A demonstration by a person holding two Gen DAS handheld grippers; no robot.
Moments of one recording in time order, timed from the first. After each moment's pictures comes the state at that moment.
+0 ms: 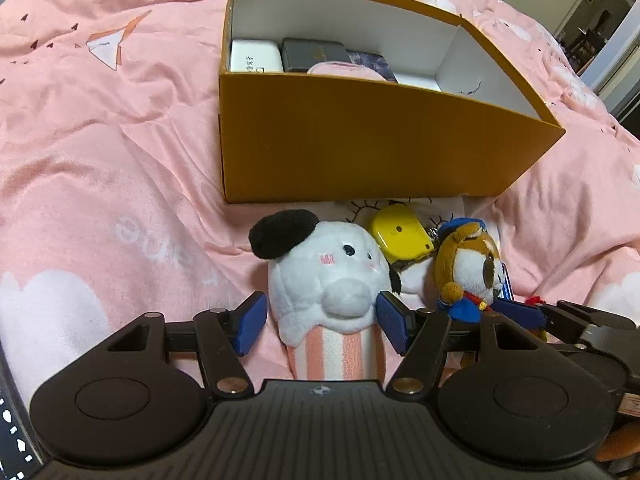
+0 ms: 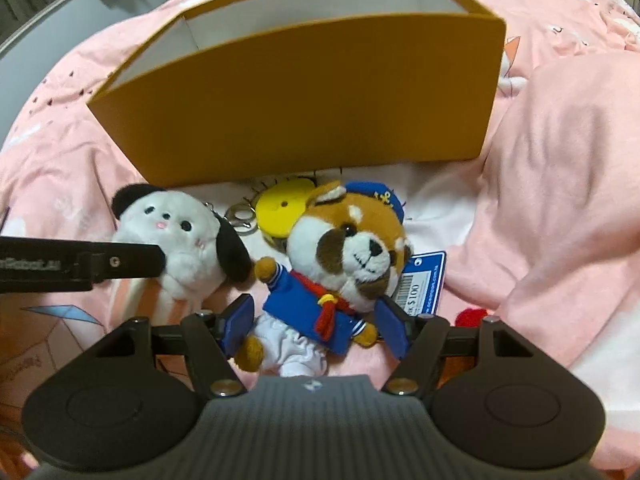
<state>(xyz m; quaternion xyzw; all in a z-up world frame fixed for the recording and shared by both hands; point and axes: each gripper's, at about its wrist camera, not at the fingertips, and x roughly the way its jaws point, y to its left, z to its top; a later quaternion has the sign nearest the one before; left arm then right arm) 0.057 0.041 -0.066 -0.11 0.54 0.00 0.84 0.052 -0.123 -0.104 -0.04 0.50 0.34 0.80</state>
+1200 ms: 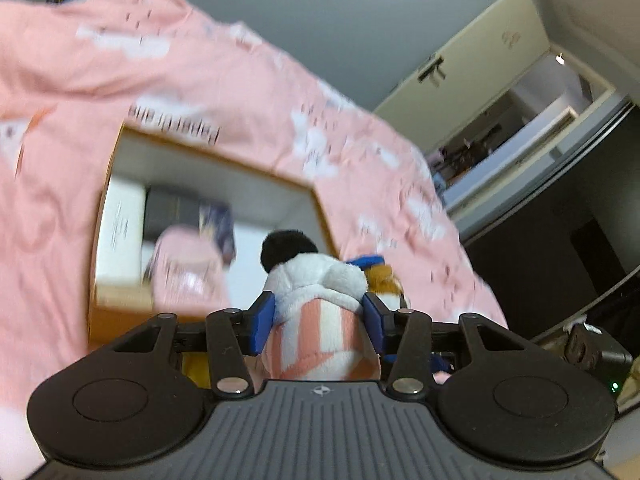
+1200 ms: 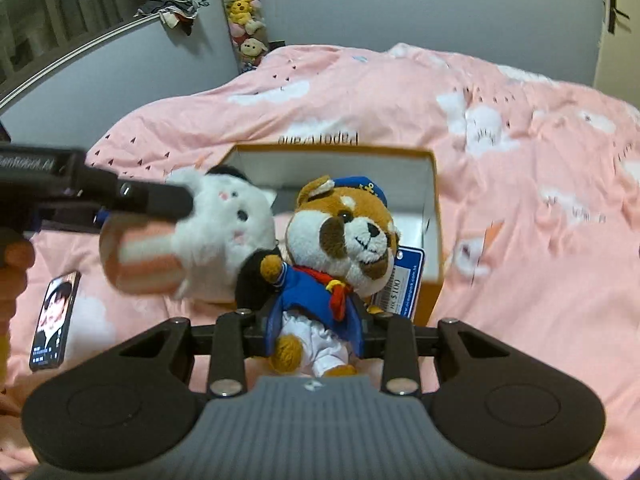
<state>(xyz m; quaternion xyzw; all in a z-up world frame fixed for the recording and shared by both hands) 0.105 0.056 0.061 -0.30 0.37 -0.14 0.87 0.106 -0.157 0.052 -0.09 0.38 0.44 0.81</state>
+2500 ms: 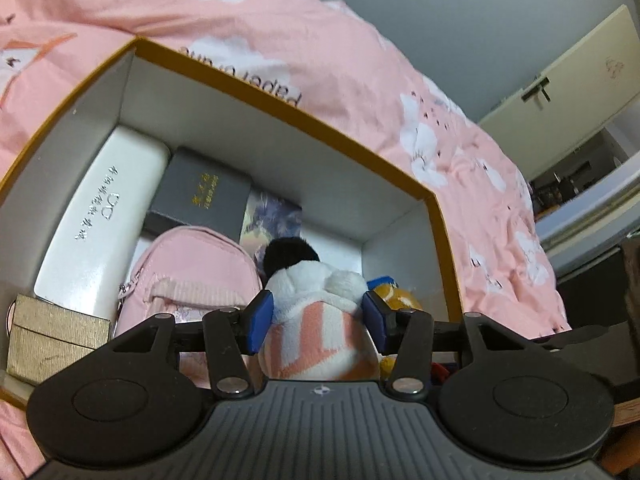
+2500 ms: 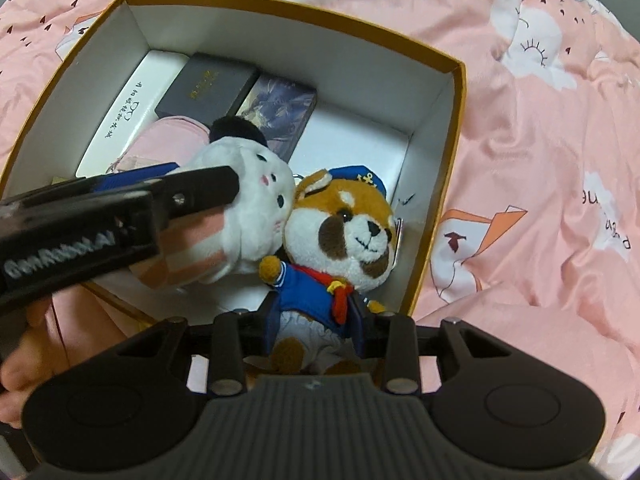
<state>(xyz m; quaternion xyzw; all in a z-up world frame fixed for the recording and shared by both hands) 0.204 0.024 -0.054 -0.32 0.42 -0.01 0.85 0.234 -0.033 -0.034 -0.35 0.53 0.42 0.64</state>
